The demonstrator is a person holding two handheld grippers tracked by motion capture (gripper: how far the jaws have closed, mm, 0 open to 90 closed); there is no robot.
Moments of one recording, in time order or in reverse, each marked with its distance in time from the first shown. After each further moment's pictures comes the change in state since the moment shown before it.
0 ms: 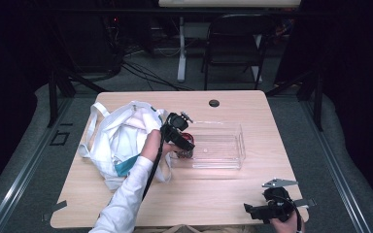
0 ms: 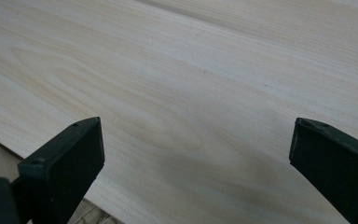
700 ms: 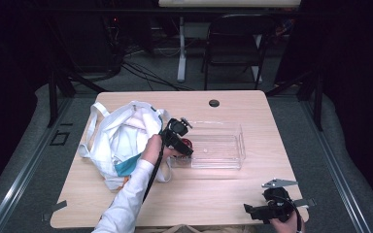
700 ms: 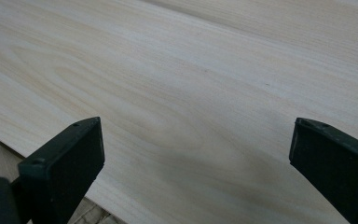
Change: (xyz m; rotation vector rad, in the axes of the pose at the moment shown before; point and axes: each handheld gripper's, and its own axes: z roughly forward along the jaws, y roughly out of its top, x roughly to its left) left arm 0.004 -0.010 0.024 0.049 -0.004 -0.009; right arm 0.000 0.000 0.000 -0.005 0.001 0.000
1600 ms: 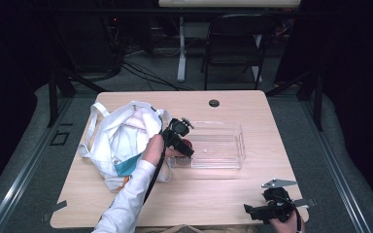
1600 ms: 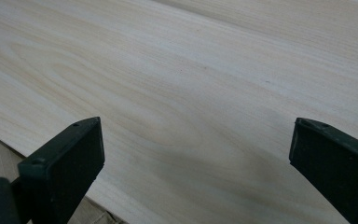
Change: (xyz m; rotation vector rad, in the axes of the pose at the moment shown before) left arm -0.005 0.003 -0.006 -0.005 0.052 0.009; right arm 0.000 -0.001 0.000 0.013 -0.003 -0.004
